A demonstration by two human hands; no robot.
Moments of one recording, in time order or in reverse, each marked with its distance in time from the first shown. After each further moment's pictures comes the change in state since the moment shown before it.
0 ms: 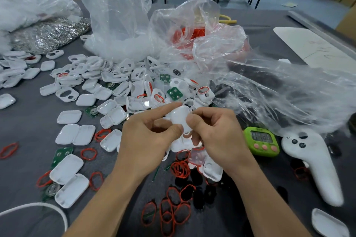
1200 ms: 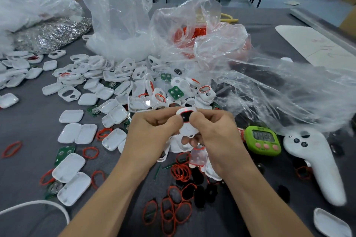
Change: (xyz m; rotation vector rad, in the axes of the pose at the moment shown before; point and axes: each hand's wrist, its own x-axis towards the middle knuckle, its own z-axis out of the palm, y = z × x) left_hand 0.004 0.001 0.007 -0.187 -0.058 -0.054; right_hand -0.001 -0.005 0.013 0.331 0.014 0.147
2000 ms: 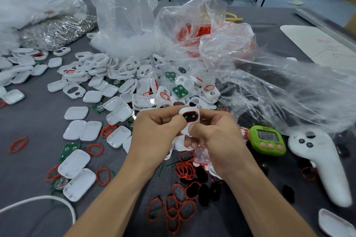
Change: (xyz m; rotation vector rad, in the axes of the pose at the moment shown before) left_hand -0.003 0.000 0.003 0.019 0.042 0.017; right_hand 0.003 0.009 0.004 0.078 -0.053 0.040
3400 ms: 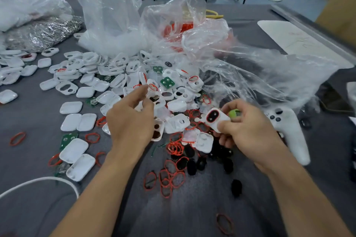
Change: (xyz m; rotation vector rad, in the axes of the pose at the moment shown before) left_hand -0.003 -0.006 -0.015 0.400 0.418 0.040; right_hand -0.062 -0.030 -0.062 -0.496 0.277 0.117
